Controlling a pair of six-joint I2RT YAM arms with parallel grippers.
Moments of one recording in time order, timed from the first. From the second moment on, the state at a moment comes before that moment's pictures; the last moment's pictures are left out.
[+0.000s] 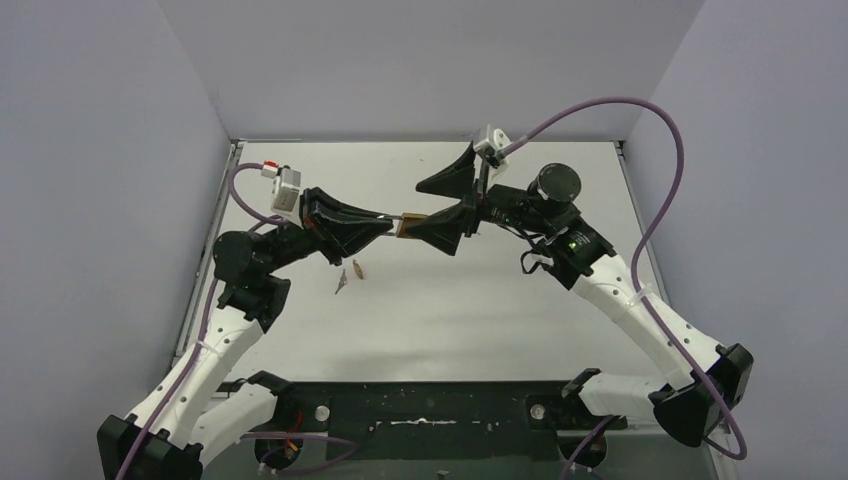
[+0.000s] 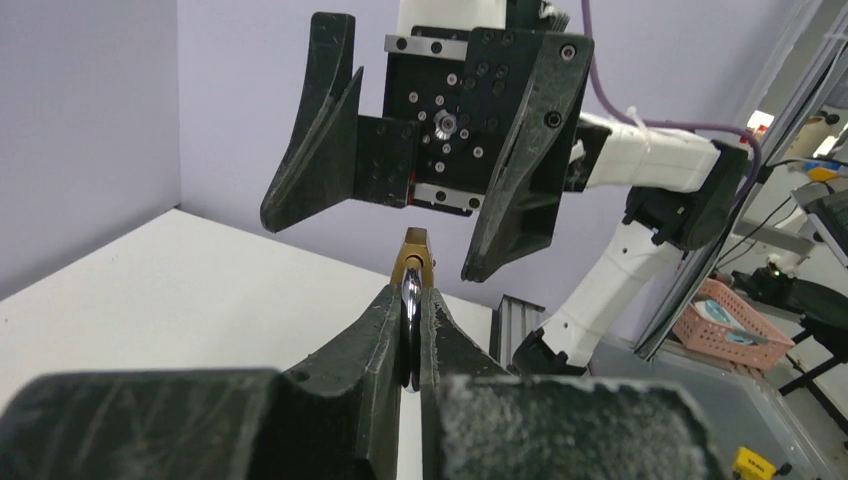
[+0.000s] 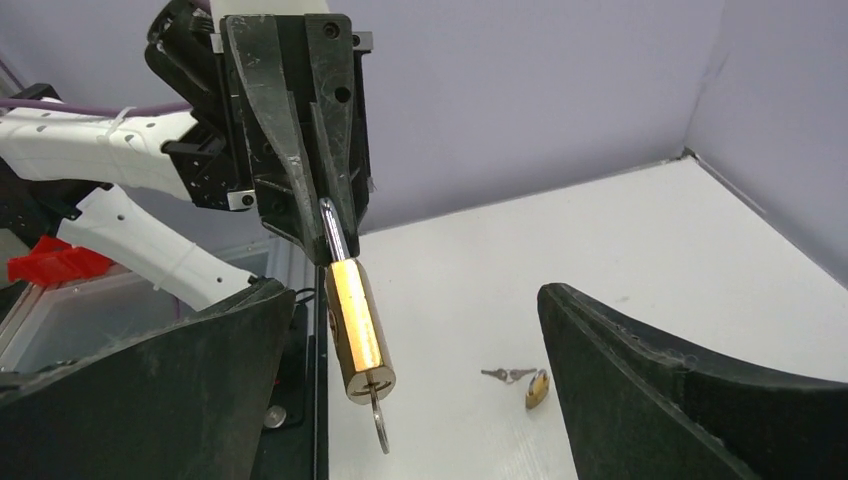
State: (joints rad) left arm -0.41 0.92 0.79 0.67 0.82 -0.72; right arm 0.65 1.20 1.24 0.10 -0.73 0.26
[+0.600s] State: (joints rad) left arm -0.41 0.91 0.79 0.81 0.72 -0.75; right arm 0.65 1.27 1.23 0.52 -0.88 0.50
